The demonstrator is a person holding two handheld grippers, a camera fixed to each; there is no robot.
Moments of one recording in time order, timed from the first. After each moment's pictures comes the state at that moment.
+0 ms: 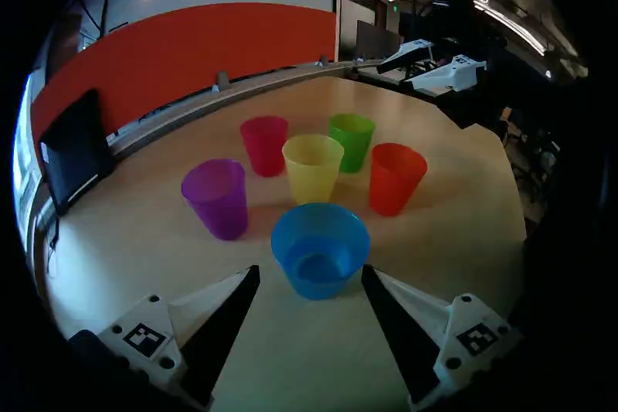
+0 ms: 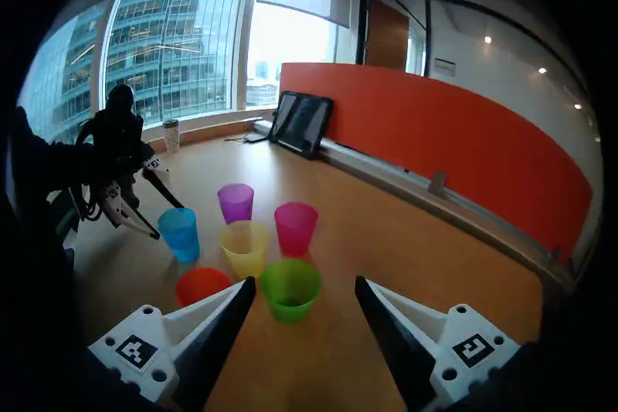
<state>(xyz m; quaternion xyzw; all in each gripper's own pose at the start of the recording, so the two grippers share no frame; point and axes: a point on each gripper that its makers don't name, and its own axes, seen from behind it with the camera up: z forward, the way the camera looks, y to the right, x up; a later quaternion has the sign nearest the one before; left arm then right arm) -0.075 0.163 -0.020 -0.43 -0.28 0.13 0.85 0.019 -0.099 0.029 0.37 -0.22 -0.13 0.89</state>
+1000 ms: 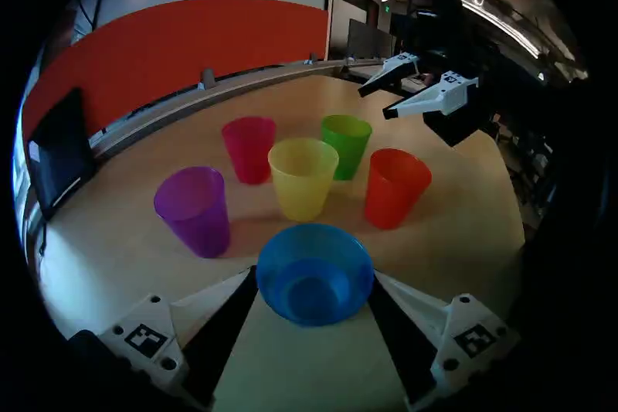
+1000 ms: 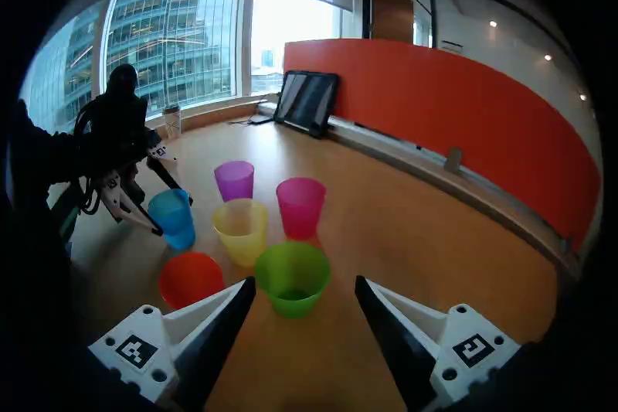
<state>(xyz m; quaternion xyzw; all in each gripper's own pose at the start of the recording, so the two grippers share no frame) -0.086 0.194 -0.006 -0.46 -0.29 0.12 0.83 -0.029 -0.113 0.039 0.39 -0.25 -0.13 0.88</state>
